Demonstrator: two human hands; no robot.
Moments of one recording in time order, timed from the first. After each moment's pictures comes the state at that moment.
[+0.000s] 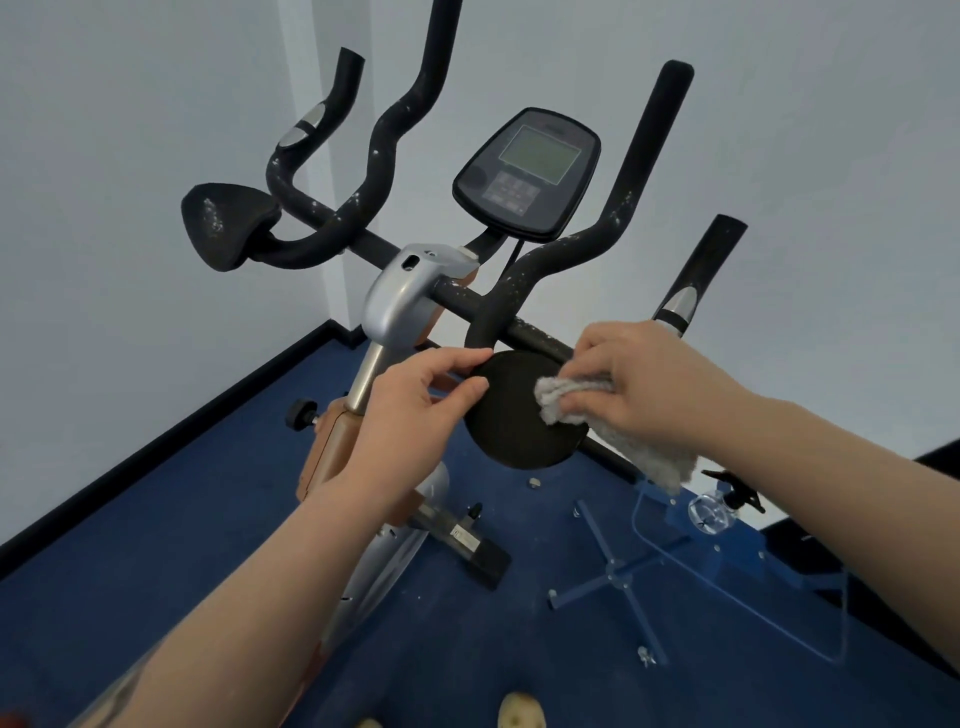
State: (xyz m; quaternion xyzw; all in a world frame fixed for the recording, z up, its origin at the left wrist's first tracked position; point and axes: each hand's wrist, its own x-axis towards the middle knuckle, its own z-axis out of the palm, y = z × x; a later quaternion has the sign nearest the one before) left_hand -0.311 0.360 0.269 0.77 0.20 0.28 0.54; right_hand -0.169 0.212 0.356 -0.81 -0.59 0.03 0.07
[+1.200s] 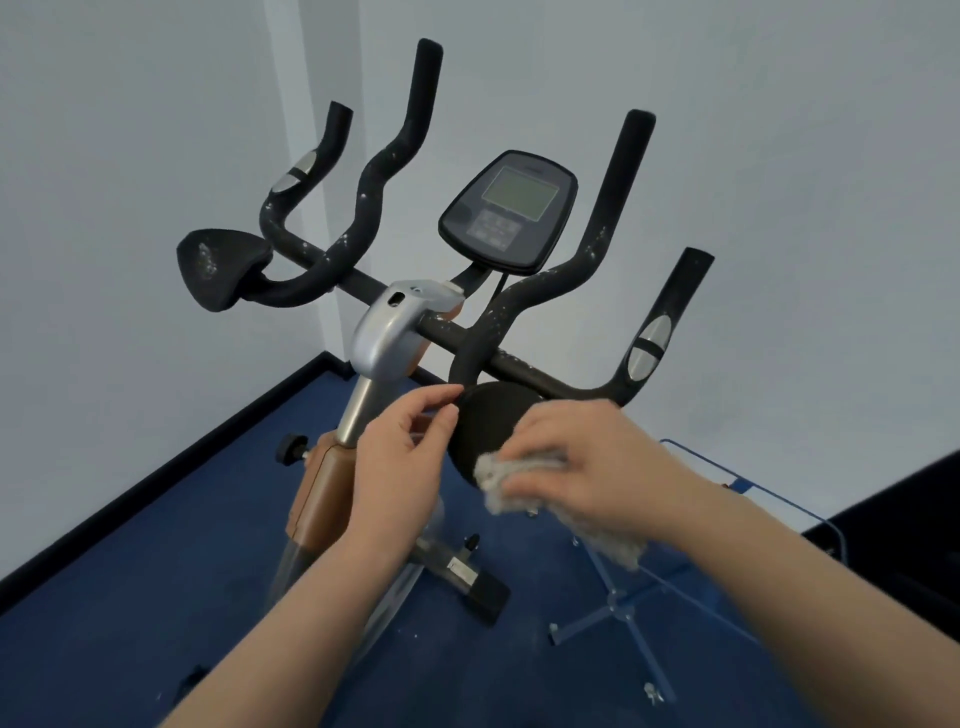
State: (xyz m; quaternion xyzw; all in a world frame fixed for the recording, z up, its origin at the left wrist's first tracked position) left_hand -0.316 0.338 0.271 0.70 0.27 0.32 0.57; right_hand -0.202 0.204 0.336 -0.78 -0.59 0.09 0.20
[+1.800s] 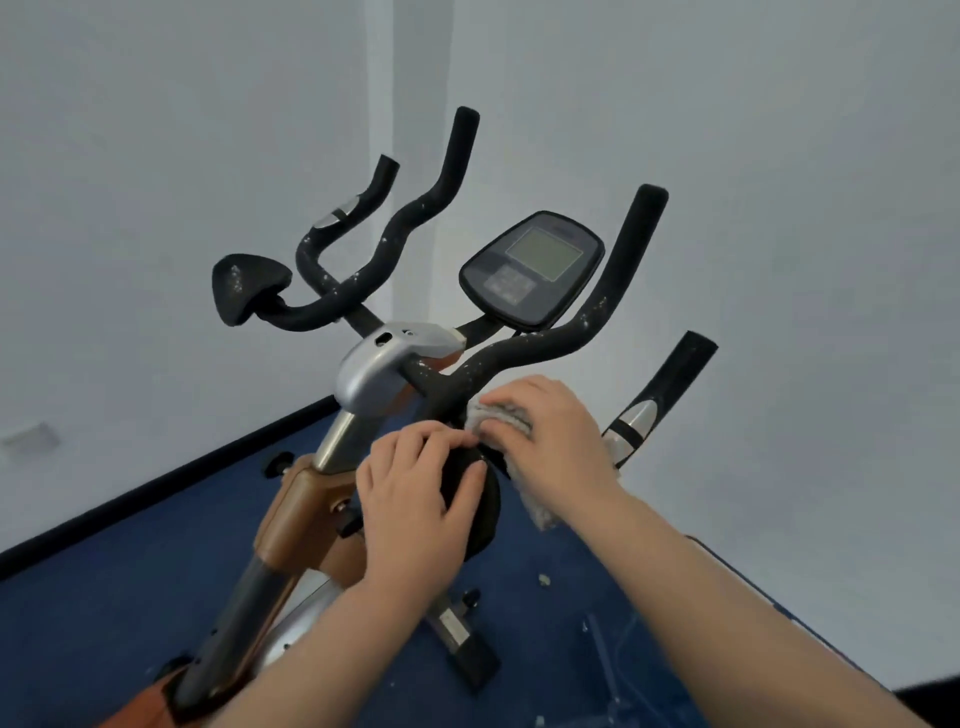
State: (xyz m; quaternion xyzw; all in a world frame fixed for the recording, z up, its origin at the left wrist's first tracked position) left_hand -0.249 0.285 0.261 0.82 0.38 0.37 0.21; right_hand -0.111 0.239 0.310 -0.77 -0.55 -0.01 0.33
